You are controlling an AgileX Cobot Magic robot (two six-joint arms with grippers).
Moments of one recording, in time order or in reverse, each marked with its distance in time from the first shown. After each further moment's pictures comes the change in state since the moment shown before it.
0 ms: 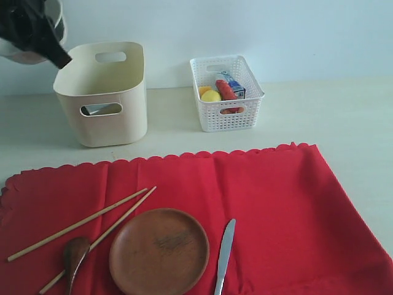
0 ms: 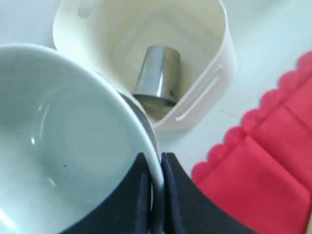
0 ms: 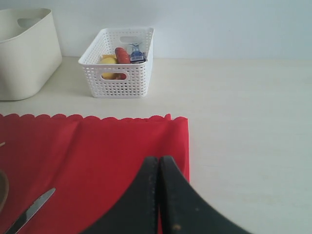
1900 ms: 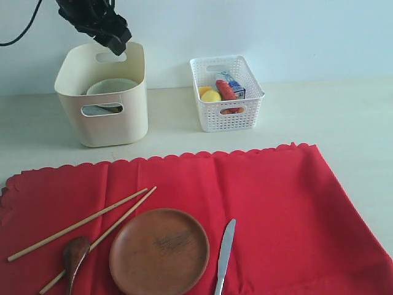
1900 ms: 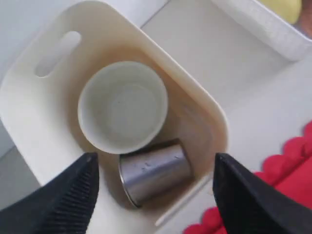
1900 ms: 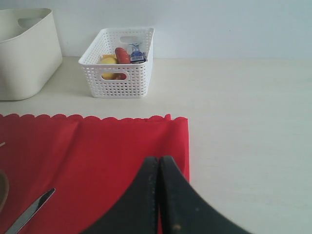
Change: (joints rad) left arm 0.032 0.502 -0.677 -0.204 0.245 0.048; right arm 0.000 0.000 0.000 0.000 0.000 0.000
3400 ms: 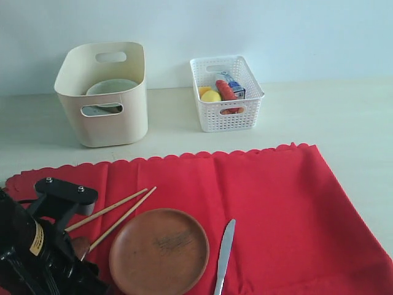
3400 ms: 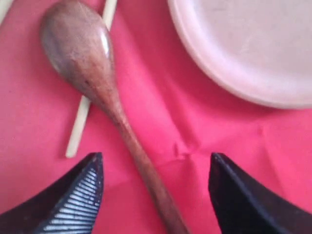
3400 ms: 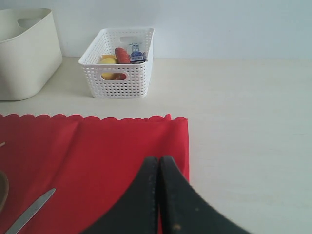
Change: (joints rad) left arm -0.410 -0.651 1.587 -0.022 -0.516 -0.795; right arm 0.000 0.000 0.000 0.000 0.000 0.000
